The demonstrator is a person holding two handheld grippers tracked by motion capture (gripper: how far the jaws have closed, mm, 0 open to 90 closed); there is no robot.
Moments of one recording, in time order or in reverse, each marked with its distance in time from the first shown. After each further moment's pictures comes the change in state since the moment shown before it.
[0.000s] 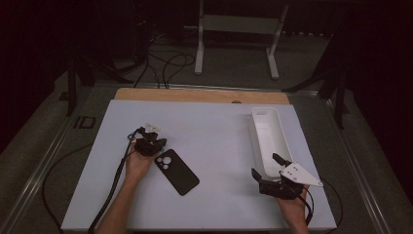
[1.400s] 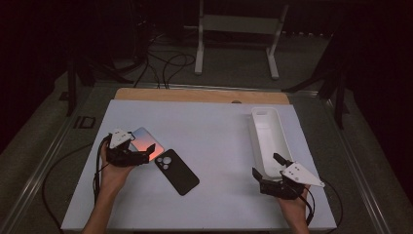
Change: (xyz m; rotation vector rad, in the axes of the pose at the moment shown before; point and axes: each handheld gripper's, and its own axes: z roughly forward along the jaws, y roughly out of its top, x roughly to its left) left arm 0.006 -0.016 -0.102 -0.298 0.069 0.004; right arm 0.000 0.002 -0.002 -0.010 0.000 0.011
